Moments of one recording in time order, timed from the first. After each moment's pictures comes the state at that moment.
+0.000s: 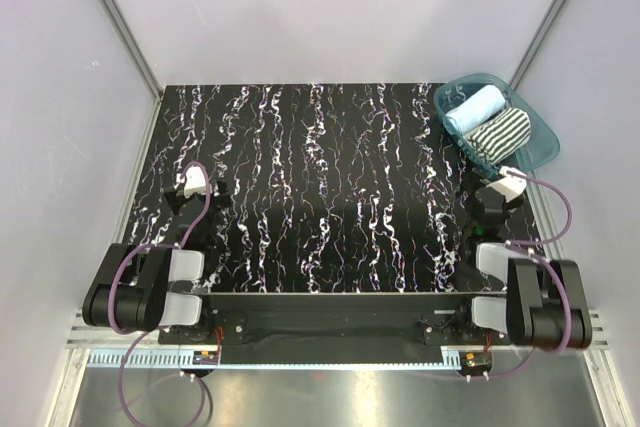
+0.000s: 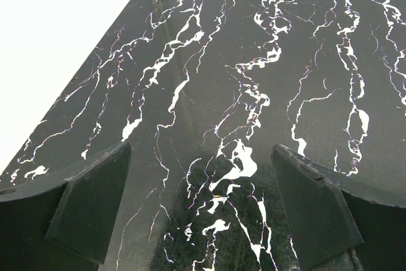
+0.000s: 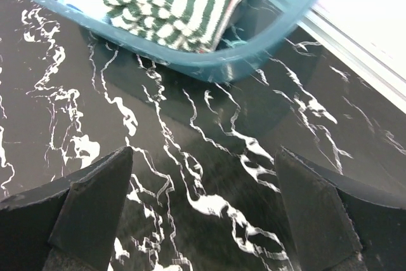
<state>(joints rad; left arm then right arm) -0.10 1.34 0.14 1.09 -0.37 0.04 -0.05 1.23 0.24 0.72 0.44 0.33</state>
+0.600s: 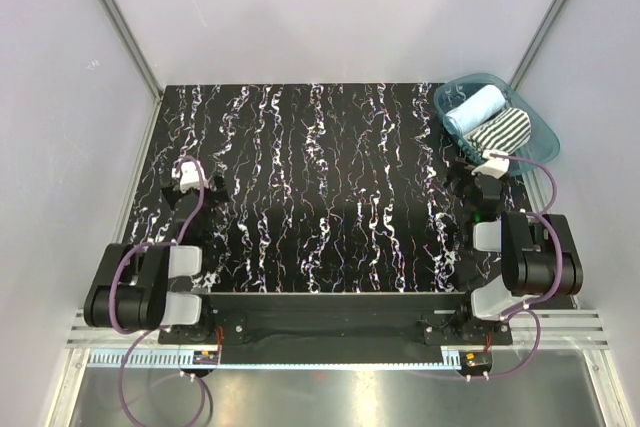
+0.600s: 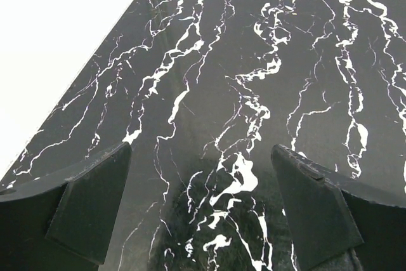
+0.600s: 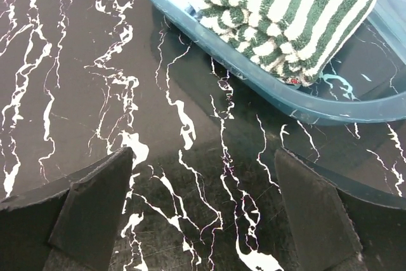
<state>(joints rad) -0.06 1.34 0.18 1.06 -0.32 0.03 -0.08 1.54 0.35 0.97 0.14 0.19</state>
